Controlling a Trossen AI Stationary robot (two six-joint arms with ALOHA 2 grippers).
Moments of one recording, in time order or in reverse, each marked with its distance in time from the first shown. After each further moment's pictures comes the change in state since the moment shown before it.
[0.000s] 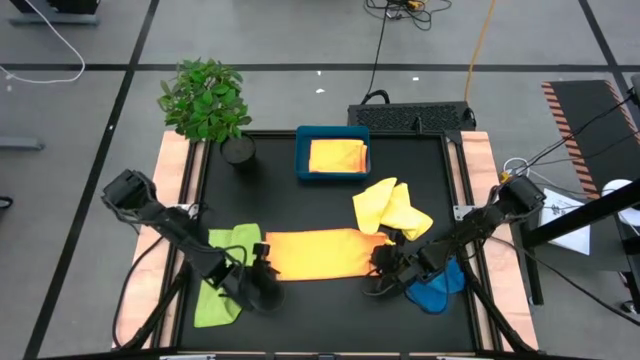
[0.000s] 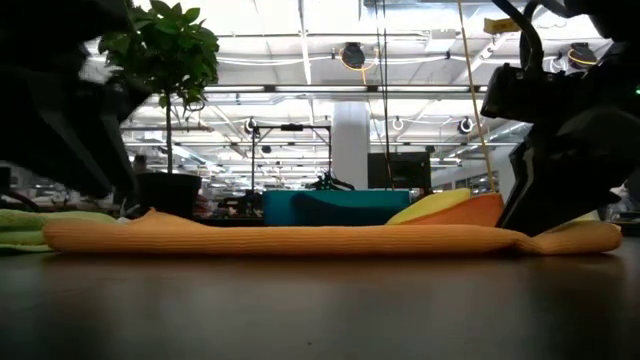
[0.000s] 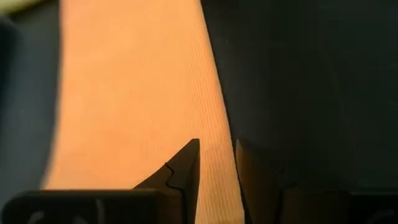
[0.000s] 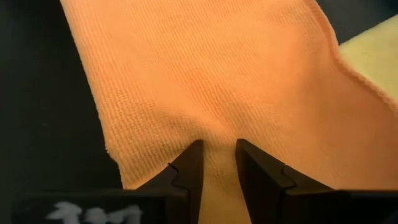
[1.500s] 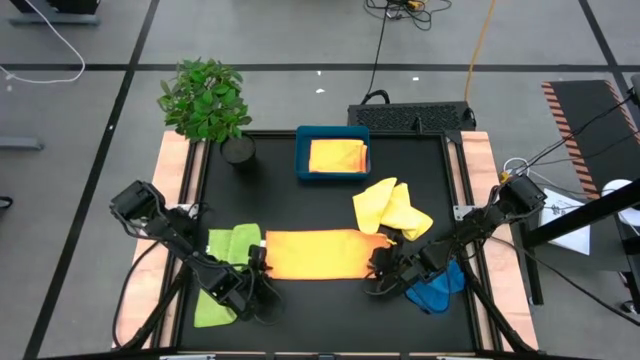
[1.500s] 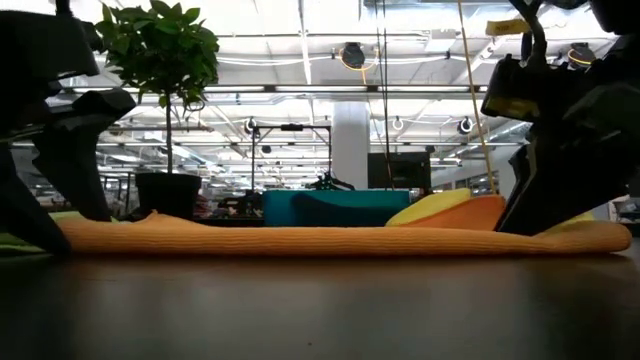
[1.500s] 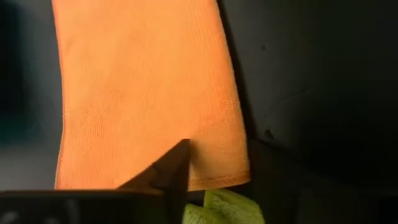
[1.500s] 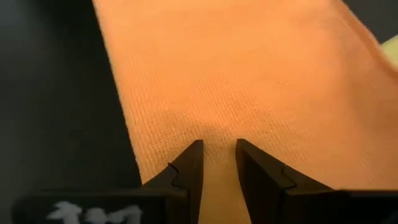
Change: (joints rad) left arm -0.050 0.132 0.077 -0.262 -0.066 0.004; right arm 0.006 -0.006 -0.025 0.116 -0.047 0.009
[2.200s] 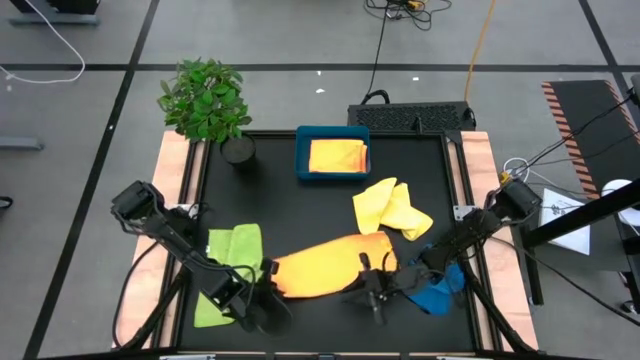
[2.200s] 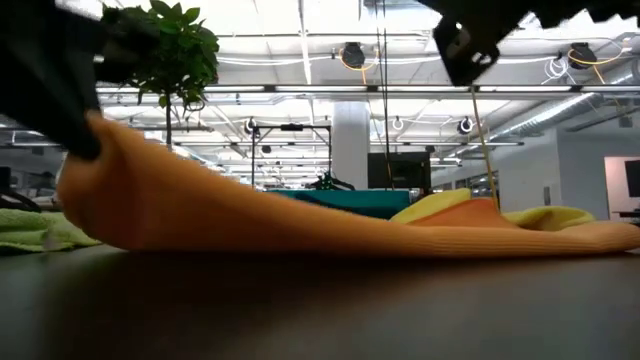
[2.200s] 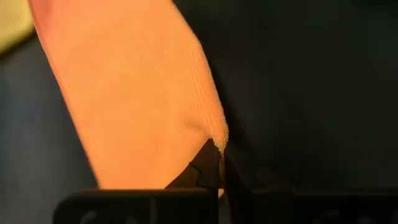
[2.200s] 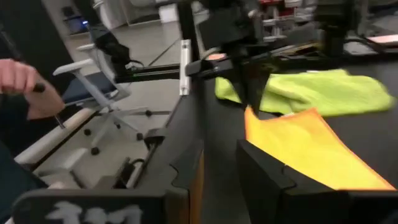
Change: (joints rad) left arm -0.001 0.001 0.184 0.090 0.097 0.058; right arm 0.039 0.066 0.055 0.872 -0.141 -0.529
